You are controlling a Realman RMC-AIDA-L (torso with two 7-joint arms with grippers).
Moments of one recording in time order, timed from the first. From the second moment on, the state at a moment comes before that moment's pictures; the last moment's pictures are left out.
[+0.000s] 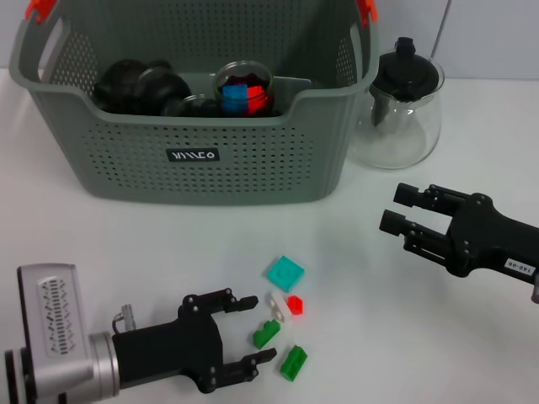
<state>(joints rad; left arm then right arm) -0.36 -2.17 0.70 0.34 1.99 1.42 -0.55 0.45 2.09 -0.57 -0.40 -1.85 -1.64 1.10</state>
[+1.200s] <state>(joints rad) -0.35 -2.17 0.61 0.39 1.98 1.33 -0.55 0.45 2.08 -0.56 -0.40 -1.85 -1.64 1.10</state>
